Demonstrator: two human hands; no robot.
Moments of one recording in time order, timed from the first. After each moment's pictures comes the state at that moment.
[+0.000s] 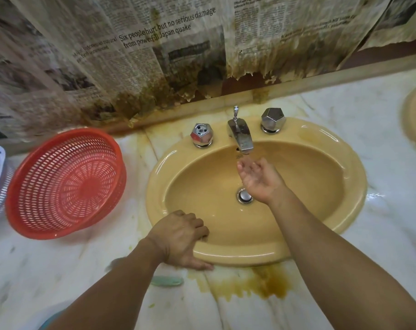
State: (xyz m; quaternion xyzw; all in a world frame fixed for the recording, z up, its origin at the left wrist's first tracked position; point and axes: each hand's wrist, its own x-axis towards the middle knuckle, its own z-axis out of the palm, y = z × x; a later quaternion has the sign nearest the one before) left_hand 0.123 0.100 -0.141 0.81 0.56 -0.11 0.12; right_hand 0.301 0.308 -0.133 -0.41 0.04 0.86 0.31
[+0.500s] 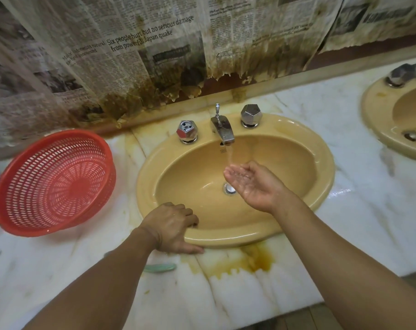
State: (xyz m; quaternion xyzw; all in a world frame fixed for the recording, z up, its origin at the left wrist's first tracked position) left_hand 0.129 0.099 -0.133 0.79 0.57 -0.16 0.12; right_hand 0.346 0.252 -0.073 -0.41 -0.05 0.87 0.26
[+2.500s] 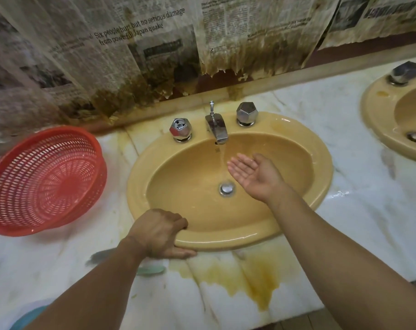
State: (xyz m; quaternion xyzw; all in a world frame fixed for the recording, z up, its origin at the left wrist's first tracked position) left_hand 0.124 0.081 -0.159 0.82 0.57 0.03 0.00; right_hand 0.355 0.289 -0.109 -0.44 -0.04 0.84 0.32
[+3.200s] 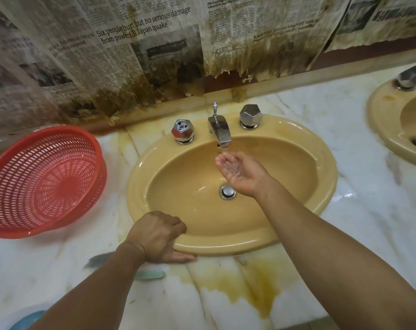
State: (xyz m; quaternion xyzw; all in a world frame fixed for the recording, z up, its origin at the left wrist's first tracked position) left_hand 0.121 0.080 -0.166 0.82 0.56 0.07 -0.01; right_hand 0.317 0.297 -0.103 -0.40 -0.05 0.88 0.26
